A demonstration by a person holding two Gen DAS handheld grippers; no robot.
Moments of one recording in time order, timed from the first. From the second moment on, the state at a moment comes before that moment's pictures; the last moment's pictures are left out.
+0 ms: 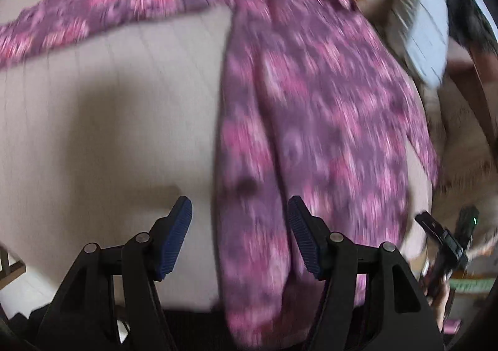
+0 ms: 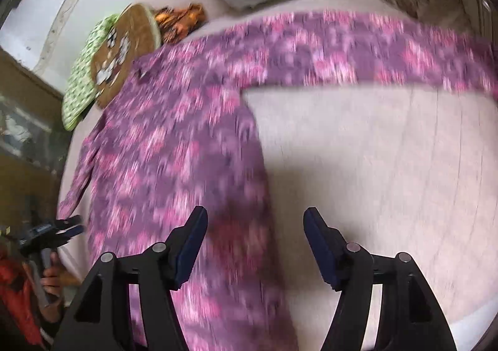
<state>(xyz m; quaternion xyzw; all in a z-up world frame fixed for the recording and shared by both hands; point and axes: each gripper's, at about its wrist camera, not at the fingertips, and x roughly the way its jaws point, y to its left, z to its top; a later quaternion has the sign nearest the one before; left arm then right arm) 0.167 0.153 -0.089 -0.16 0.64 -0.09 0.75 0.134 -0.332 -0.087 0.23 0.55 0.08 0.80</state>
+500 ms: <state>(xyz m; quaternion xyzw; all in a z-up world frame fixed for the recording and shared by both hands) 0.017 0.075 -0.070 0.03 0.58 -0.07 0.81 0.021 -0.253 -0.082 0.04 0.57 0.21 0.79</state>
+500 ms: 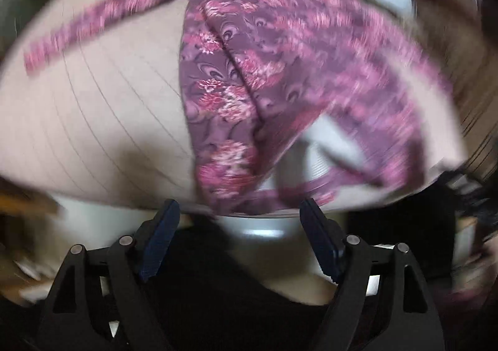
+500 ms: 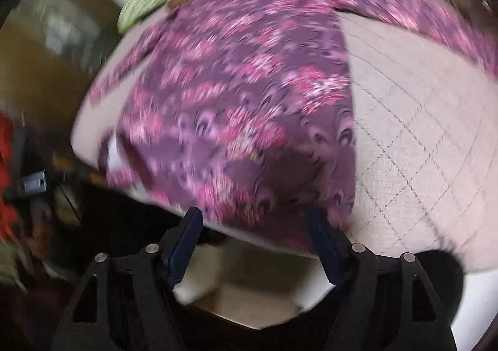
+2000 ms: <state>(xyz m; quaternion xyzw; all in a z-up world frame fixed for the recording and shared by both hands) 0.036 0.156 -0.080 -0.09 0.57 -0.01 0.82 0.024 -0.352 -0.095 0.12 0.57 0.09 0.81</state>
